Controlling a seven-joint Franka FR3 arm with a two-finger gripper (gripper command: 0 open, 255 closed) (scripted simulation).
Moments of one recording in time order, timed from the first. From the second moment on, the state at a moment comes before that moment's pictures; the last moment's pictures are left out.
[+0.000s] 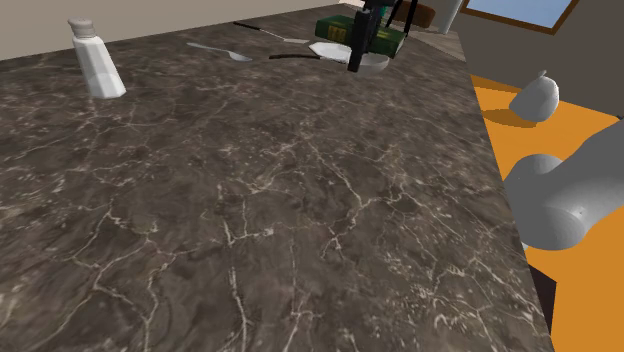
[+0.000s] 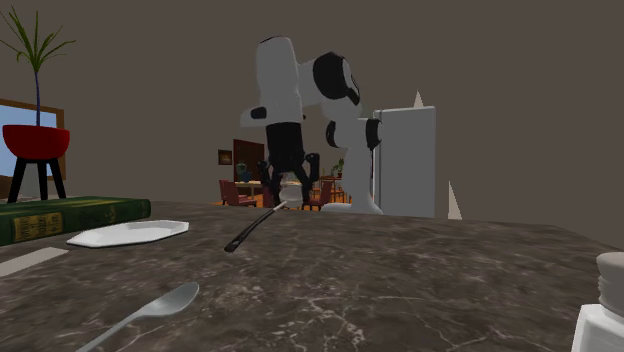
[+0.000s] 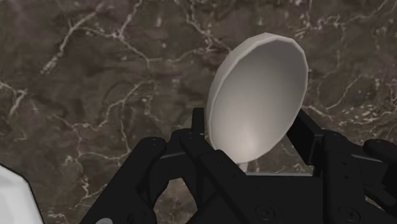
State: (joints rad) arm 0.15 -0.31 0.04 -1.93 0.11 1.58 -0.17
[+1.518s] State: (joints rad) arm 0.06 -0.20 -0.12 -1.64 0.07 1.37 -0.41
